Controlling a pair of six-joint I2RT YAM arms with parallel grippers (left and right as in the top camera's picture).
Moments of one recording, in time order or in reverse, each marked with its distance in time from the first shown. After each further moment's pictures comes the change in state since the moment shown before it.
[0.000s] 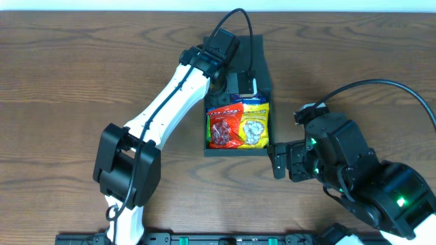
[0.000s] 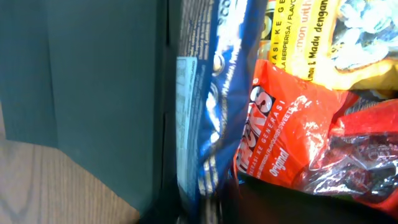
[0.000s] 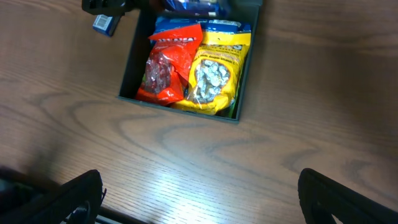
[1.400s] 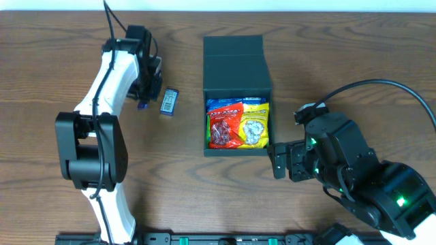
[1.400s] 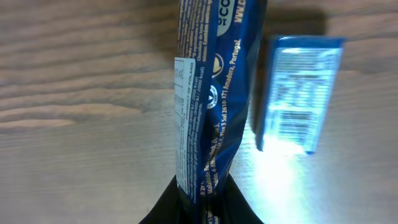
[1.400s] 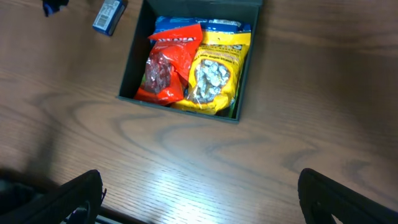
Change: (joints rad) left arm 0.434 0.032 -0.071 -0.138 -0.166 -0.824; right arm 0.000 0.000 0.000 0.000 0.000 0.000
